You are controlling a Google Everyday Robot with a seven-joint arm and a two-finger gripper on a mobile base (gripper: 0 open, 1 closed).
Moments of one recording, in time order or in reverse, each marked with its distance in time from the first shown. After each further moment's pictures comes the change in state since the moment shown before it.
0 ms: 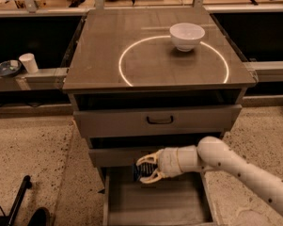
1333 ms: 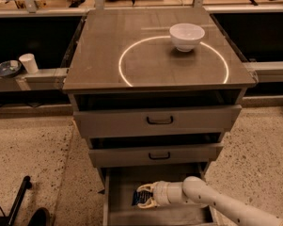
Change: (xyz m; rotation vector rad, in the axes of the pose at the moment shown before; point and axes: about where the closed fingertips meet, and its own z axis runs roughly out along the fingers) arm 0.156 0.138 0.113 0.040 0.101 0.298
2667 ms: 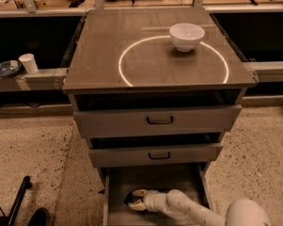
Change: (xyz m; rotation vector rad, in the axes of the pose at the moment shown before) arm 0.142 0.023 0.136 0.137 0.027 0.606
